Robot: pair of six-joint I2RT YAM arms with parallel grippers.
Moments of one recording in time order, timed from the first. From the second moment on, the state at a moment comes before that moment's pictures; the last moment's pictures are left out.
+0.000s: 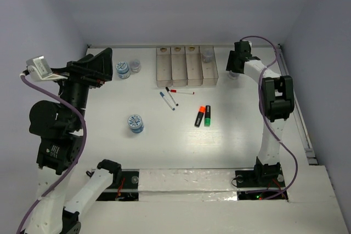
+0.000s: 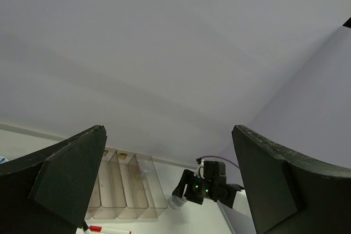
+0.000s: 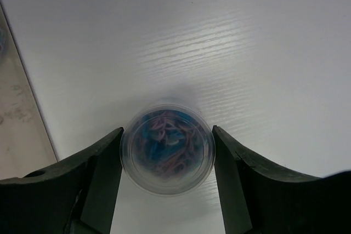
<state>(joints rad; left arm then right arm) -0.33 0.69 1.27 -0.19 -0.18 -0.60 0.11 2.15 1.66 -0.30 0.28 0.26</state>
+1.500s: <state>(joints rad) -0.32 0.97 0.97 -0.18 -0.19 -0.53 0.29 2.24 1.90 -0.31 0.07 0.16</state>
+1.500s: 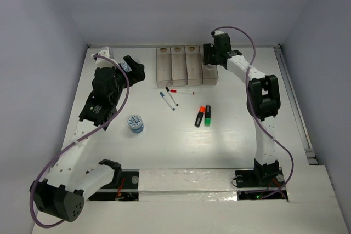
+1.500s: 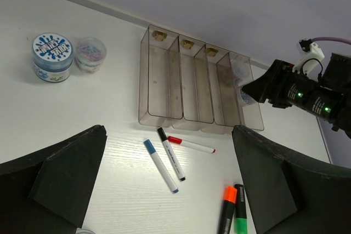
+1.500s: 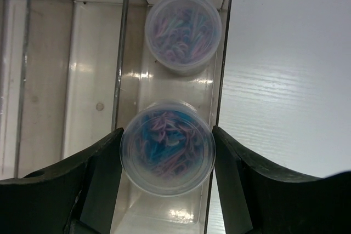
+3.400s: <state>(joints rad) -0.04 2.12 1.75 -0.43 -0.32 -0.33 0.44 1.33 0.87 0.06 -0.22 0.43</state>
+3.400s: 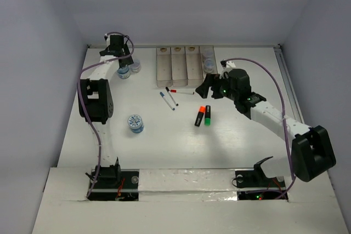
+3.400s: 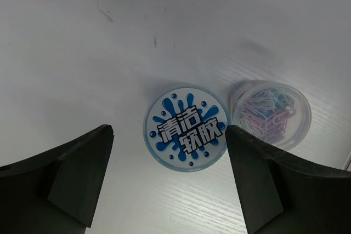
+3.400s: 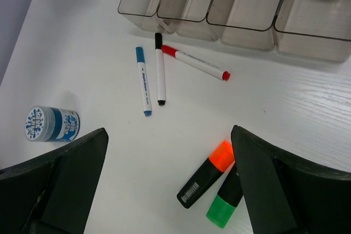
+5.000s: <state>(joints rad) -0.51 2.01 1.97 -0.27 -0.11 -0.42 0.48 0.93 0.93 -0.07 0.08 0.41</state>
